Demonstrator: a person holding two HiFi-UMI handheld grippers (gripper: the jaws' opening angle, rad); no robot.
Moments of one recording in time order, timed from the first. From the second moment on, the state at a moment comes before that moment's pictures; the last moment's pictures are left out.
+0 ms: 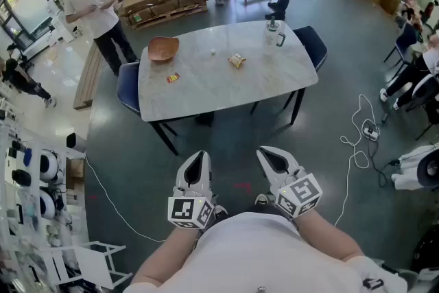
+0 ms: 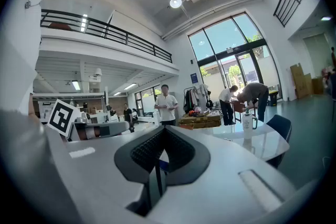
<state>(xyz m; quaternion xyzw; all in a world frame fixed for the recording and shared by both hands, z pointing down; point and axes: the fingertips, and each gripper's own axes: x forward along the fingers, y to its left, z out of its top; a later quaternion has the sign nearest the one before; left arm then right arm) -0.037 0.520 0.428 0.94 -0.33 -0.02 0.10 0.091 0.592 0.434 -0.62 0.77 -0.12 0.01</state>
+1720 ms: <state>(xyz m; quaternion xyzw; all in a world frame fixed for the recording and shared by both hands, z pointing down) -0.083 0.386 0.462 0.95 -0.28 -0.04 0.11 0.036 0.443 0.465 -0.61 0.78 -0.13 0.04</state>
